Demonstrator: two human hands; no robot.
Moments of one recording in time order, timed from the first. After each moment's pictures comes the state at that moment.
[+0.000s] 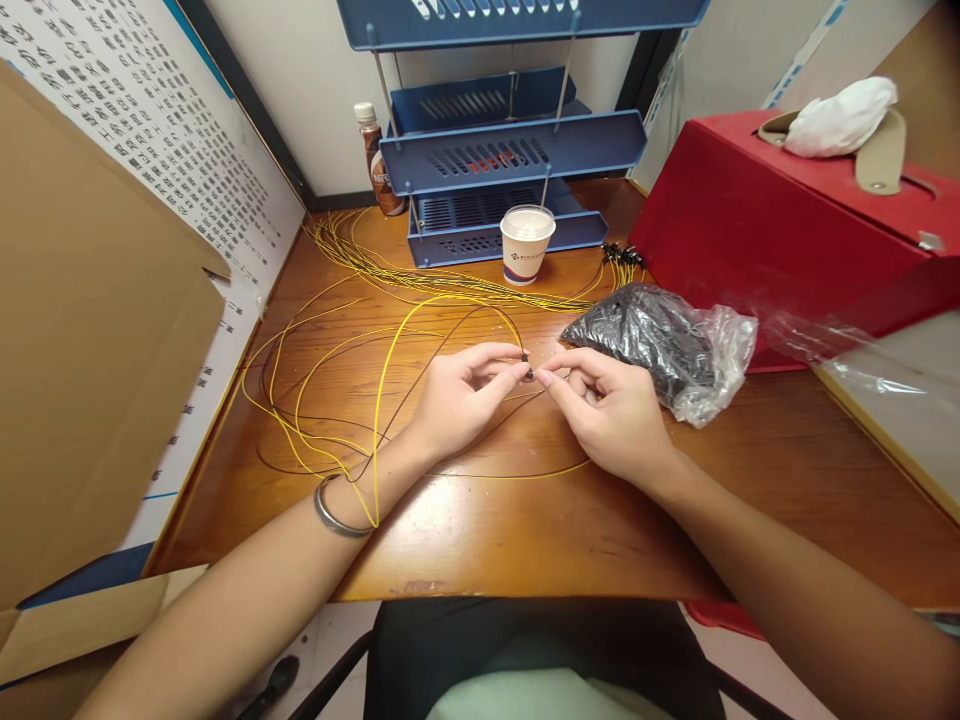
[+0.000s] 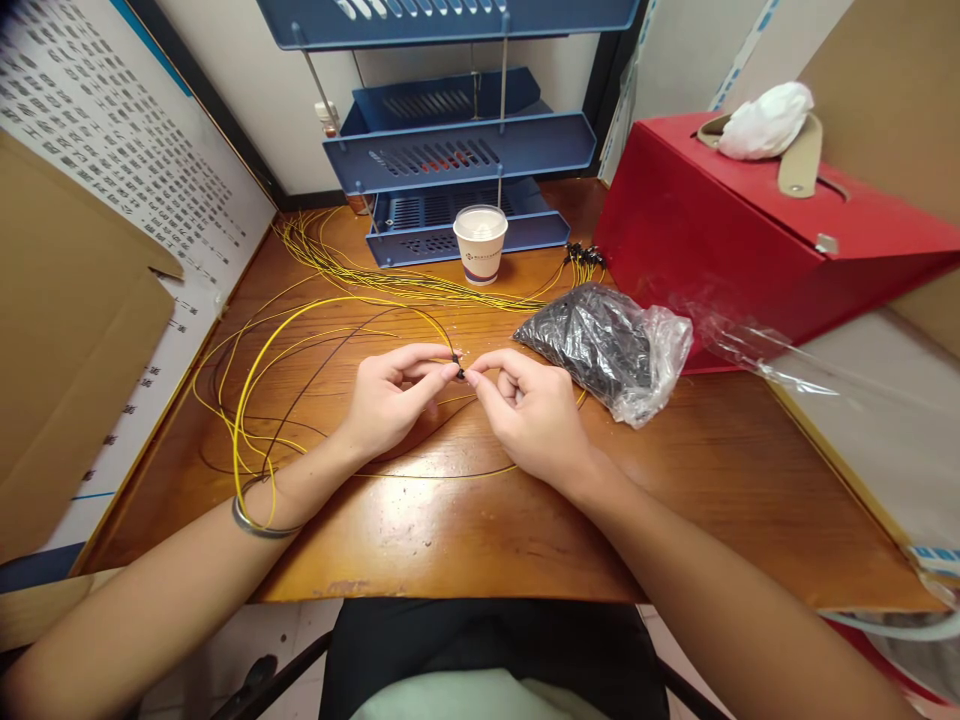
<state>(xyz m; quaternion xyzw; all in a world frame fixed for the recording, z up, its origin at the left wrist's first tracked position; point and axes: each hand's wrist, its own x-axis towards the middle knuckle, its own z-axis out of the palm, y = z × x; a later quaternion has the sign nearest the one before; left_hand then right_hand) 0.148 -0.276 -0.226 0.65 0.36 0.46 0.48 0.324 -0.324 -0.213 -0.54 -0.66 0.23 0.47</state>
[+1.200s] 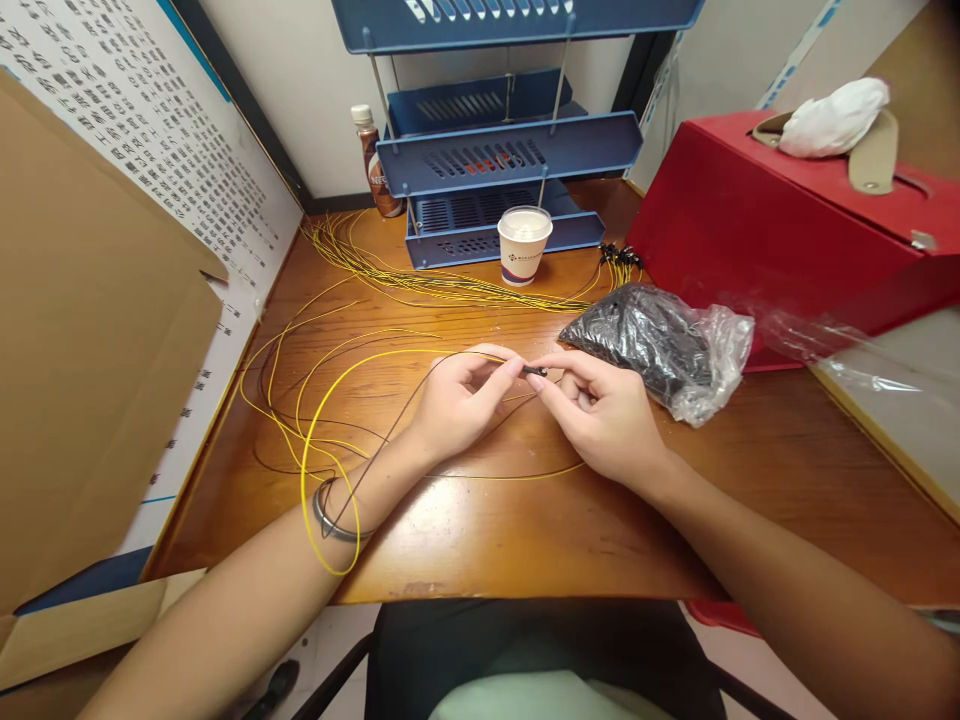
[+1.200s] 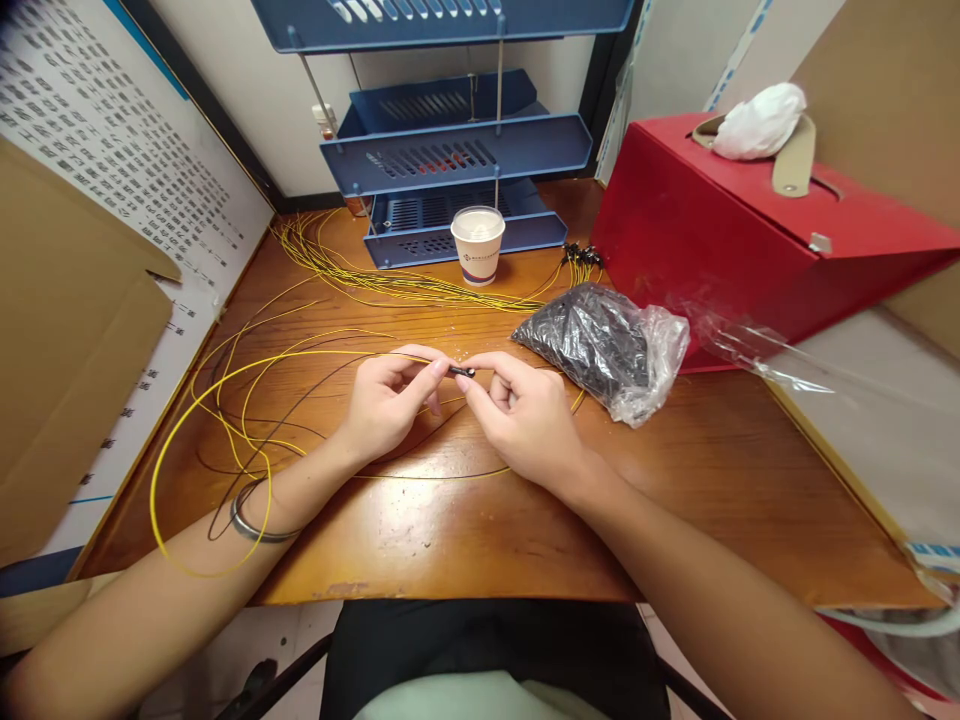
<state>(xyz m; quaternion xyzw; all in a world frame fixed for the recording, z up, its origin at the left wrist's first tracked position) 0.147 -0.278 -0.220 0.69 0.36 0.45 0.44 0.320 -0.325 -0.212 -0.54 -0.66 0.24 0.46</state>
